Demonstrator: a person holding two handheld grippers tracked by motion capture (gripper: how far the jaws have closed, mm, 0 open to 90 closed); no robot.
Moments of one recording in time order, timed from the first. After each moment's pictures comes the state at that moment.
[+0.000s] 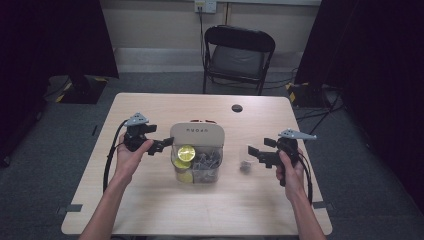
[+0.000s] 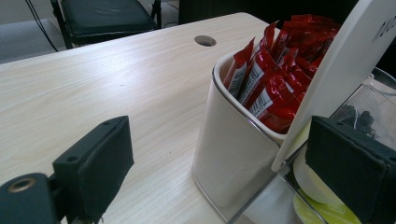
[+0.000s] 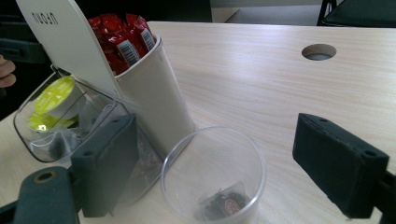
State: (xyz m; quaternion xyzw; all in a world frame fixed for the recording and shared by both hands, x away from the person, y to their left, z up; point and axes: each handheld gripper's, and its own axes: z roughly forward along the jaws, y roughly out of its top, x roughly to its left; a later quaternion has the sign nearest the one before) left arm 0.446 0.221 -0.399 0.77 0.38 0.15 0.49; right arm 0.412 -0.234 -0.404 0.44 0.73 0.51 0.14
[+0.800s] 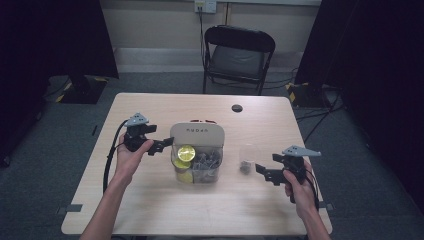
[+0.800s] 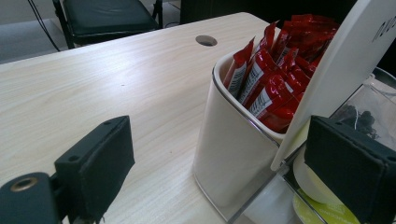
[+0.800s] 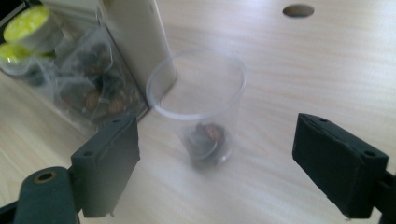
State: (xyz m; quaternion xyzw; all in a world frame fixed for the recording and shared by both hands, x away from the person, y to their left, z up) left arm 0.445 0.221 -0.399 0.77 0.38 0.15 0.49; right arm 0.372 -0.250 -0.427 0.44 0.76 0.45 0.16
